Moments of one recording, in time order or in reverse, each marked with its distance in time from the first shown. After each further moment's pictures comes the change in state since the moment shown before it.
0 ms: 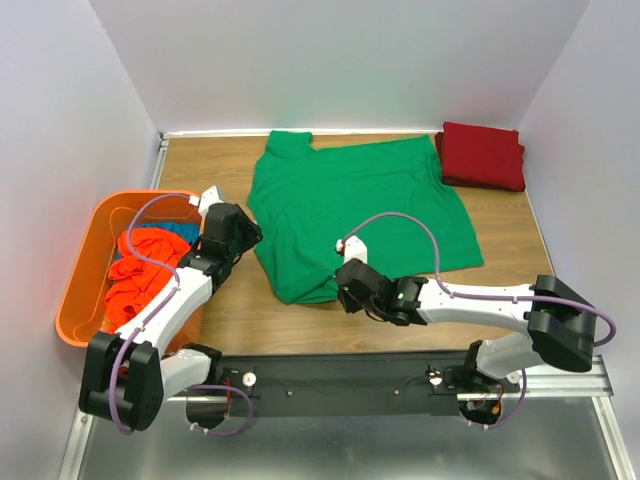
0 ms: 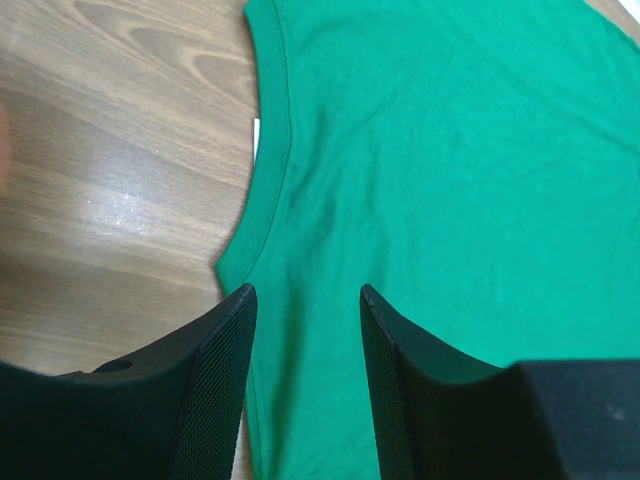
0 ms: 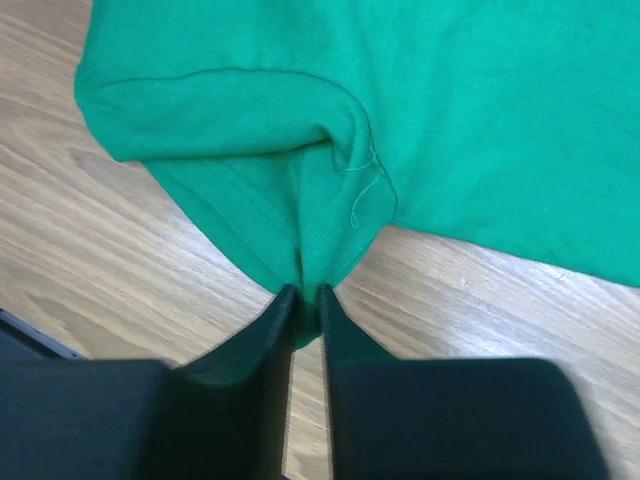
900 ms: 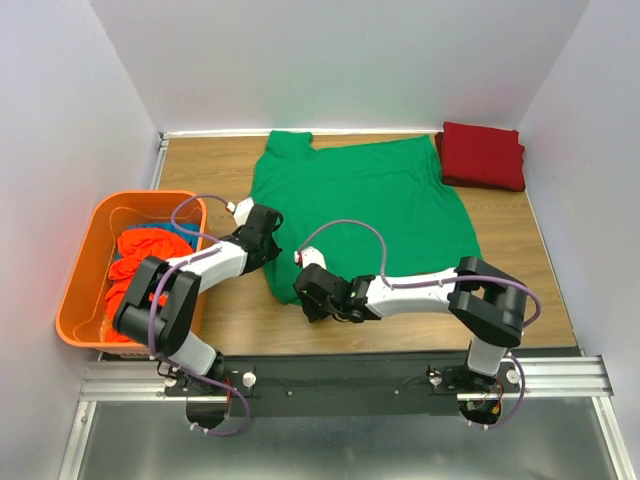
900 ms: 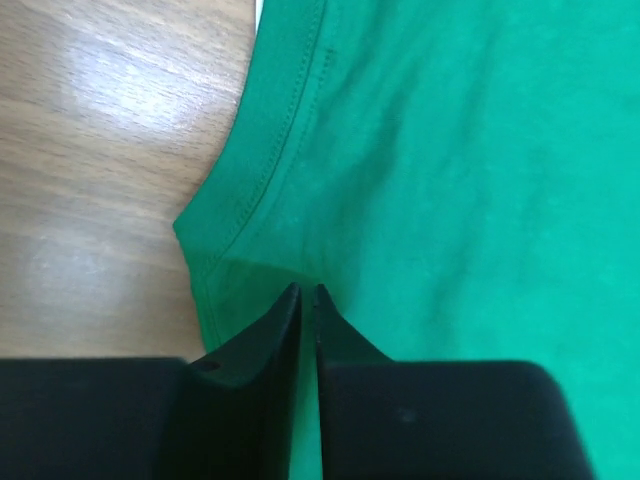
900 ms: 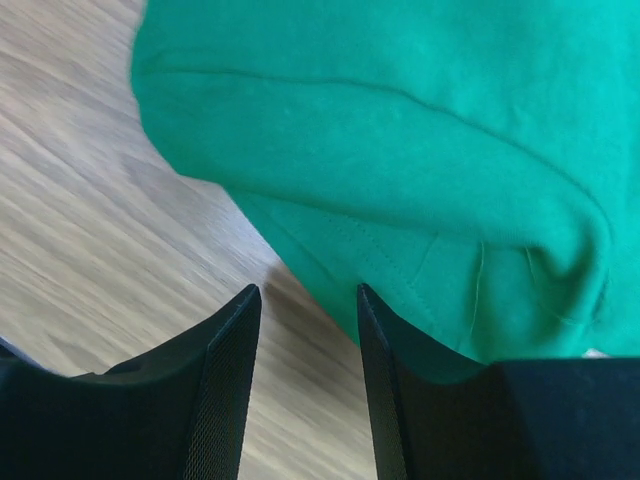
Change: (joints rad) left arm -0.141 0.380 0.089 -0.026 -0.085 -0.072; right arm 0.049 0.357 0.208 0.075 -0.116 -0.042
